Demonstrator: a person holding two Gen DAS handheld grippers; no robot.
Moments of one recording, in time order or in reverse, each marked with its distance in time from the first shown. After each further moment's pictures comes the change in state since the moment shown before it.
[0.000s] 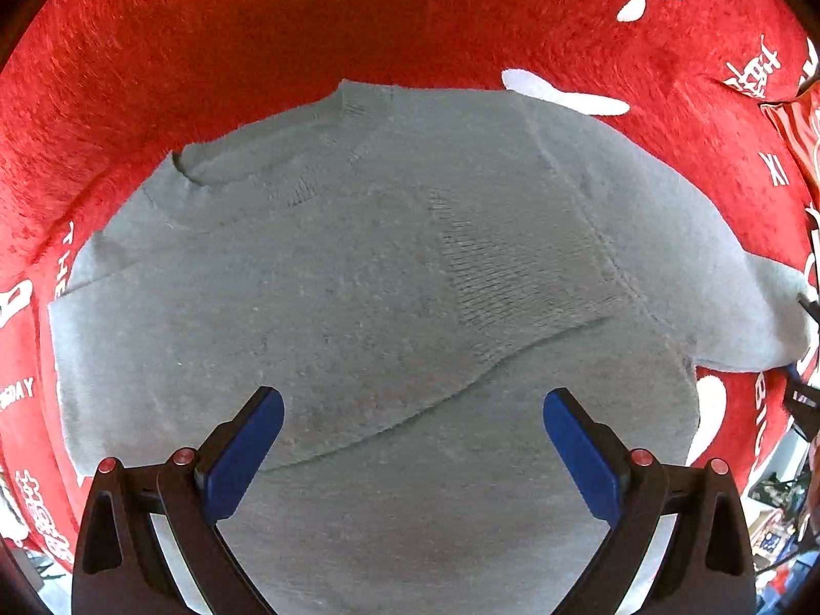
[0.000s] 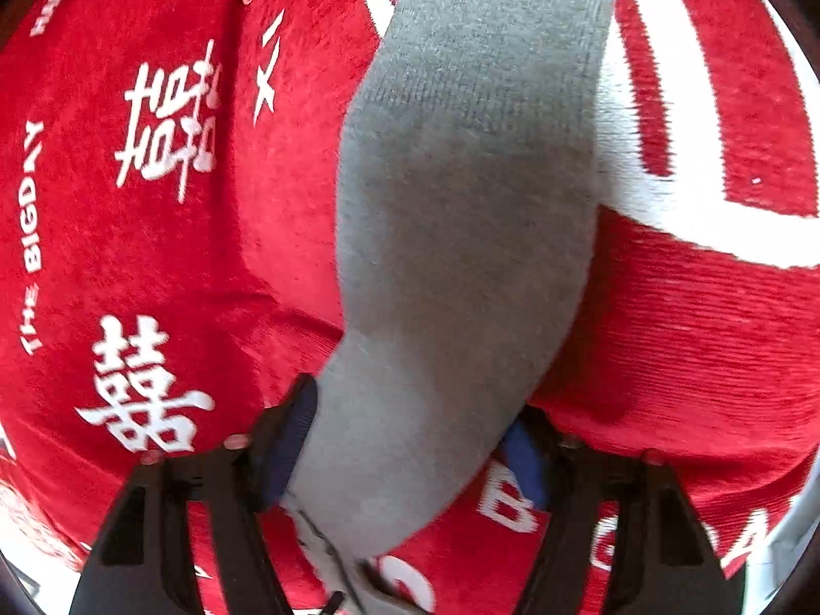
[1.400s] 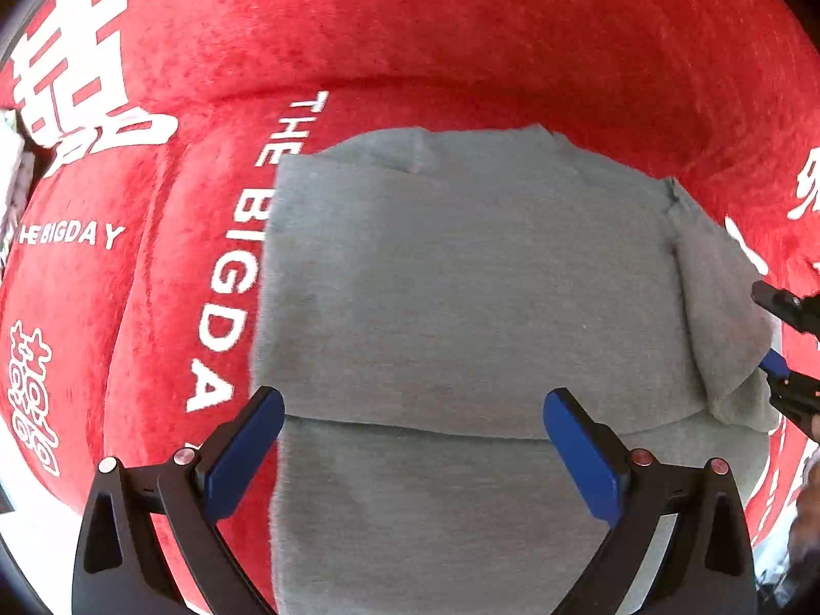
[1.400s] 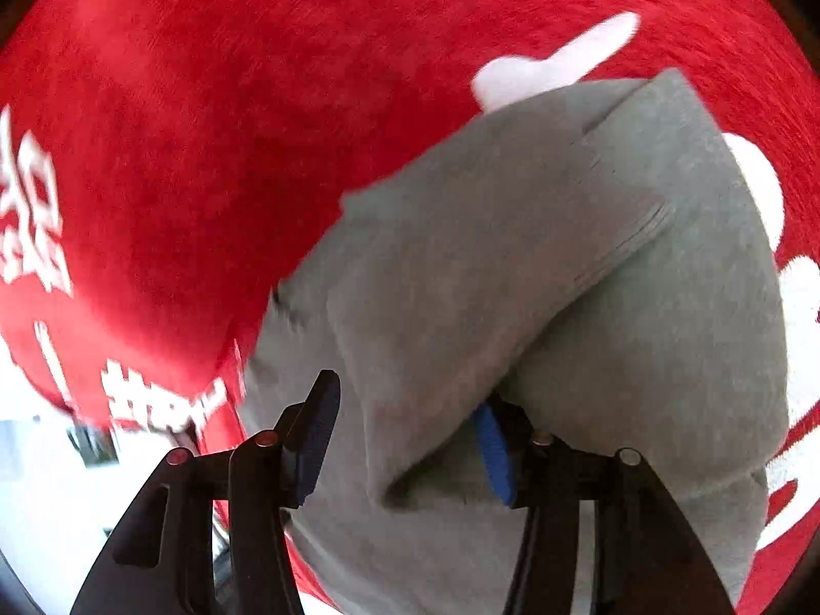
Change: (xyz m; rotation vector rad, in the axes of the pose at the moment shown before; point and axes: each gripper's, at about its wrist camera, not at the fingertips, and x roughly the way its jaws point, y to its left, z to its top) left arm -0.032 0.222 -0.088 -0.423 -0.105 0.044; right arm 0.194 0.185 -0.288 -0.699 0.450 -0.173
